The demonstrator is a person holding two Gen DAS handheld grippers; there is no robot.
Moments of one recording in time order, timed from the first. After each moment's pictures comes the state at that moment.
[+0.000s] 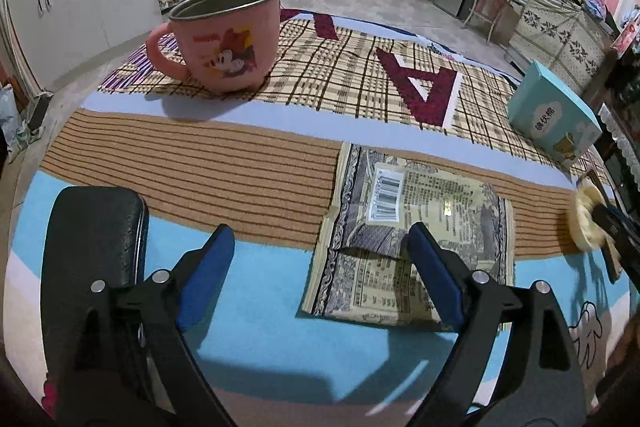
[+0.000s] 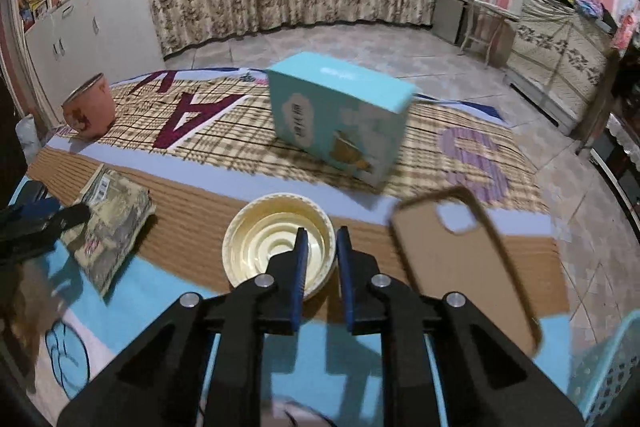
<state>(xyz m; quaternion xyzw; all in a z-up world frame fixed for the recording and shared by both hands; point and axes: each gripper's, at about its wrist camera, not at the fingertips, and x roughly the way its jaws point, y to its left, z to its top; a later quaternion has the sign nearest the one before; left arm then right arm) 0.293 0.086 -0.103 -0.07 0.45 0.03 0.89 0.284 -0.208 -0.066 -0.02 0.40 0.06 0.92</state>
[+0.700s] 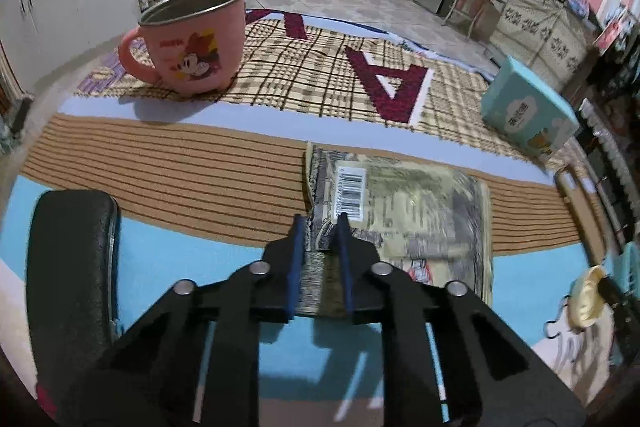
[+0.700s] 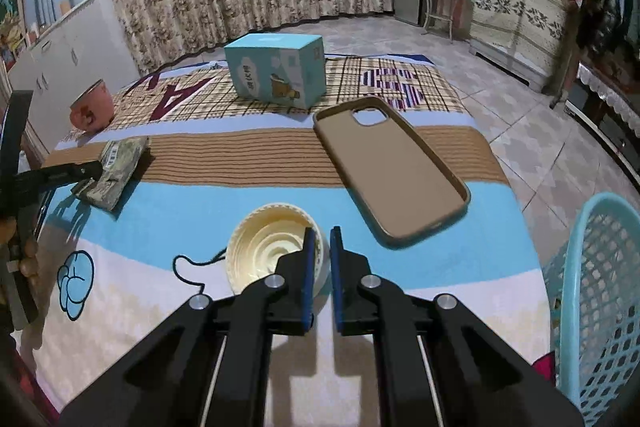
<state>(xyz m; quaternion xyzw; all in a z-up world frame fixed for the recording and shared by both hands) 0.291 0.078 -0.098 -0.09 0.46 -0.01 0.89 0.206 -0.250 -0.076 0.03 0.40 0.02 0.91</state>
